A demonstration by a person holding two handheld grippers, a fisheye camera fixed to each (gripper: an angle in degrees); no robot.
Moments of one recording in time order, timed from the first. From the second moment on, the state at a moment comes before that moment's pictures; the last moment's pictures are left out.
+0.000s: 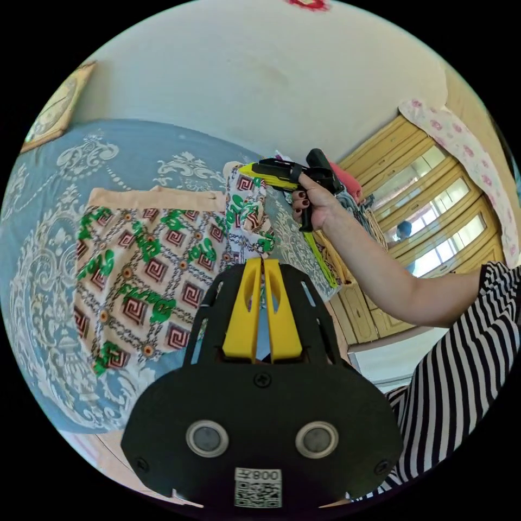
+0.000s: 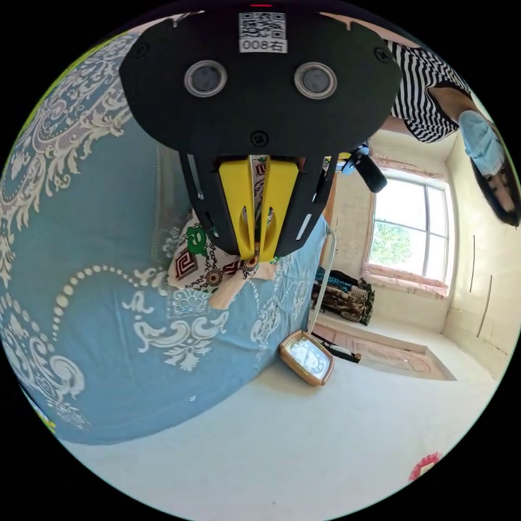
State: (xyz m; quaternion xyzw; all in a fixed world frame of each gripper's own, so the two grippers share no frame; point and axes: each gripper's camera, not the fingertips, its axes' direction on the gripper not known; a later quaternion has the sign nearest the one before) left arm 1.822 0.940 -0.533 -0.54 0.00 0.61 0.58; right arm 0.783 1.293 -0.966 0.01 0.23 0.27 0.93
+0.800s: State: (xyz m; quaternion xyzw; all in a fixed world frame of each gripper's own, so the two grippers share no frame) left arm 1.895 0.625 -0.598 -0.48 -0.07 0.41 0.77; right arm 0.897 1.230 -0.645 -0.21 0.24 0.27 0.91
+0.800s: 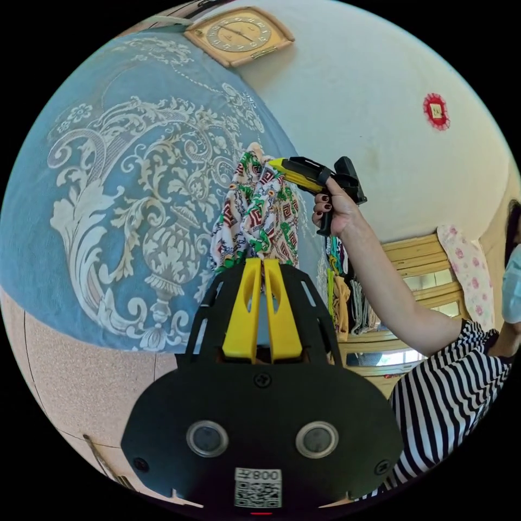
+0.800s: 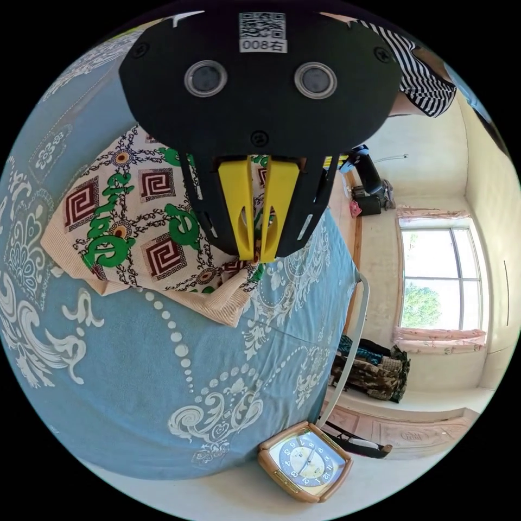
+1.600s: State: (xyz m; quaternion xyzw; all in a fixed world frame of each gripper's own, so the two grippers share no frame) left arm 1.973 0.461 -0.677 -0.46 -0.06 0.33 0.82; right arm 0.875 1.369 -0.745 -0.14 0.23 0.30 0.92
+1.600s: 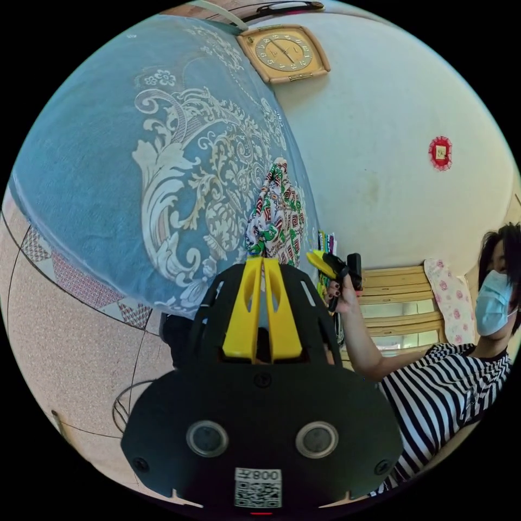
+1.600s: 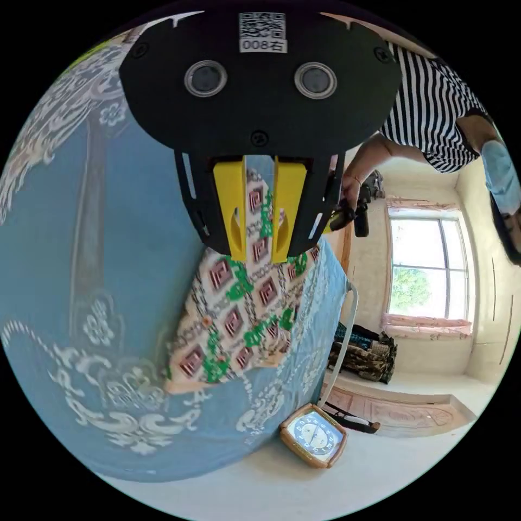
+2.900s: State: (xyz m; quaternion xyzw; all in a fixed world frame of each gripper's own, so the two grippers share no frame) left arm 2.015 0.392 -0.672 -0.53 0.00 0.20 0.82; right arm 0.850 1.515 -0.838 -0.02 0.01 0.37 0.93
